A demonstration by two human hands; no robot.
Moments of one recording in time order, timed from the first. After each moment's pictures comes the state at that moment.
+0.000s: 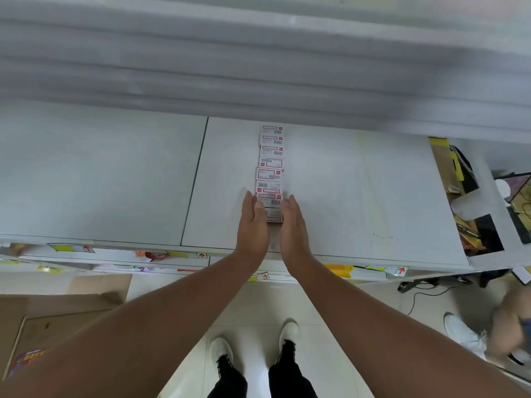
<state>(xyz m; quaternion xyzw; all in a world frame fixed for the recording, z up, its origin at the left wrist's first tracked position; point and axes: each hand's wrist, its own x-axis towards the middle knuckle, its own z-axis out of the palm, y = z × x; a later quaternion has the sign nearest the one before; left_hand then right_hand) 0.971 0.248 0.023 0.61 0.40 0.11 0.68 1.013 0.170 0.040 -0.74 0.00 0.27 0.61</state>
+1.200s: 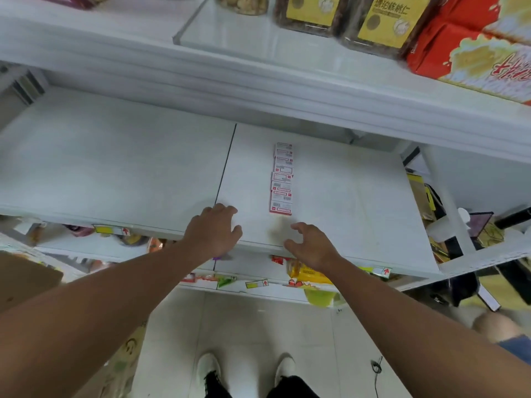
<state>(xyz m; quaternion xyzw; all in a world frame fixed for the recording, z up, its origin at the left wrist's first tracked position) 0.838 0.341 0.115 0.94 0.25 -0.10 0.20 0.980 0.117 0.107 -0.91 -0.24 0.28 0.19</state>
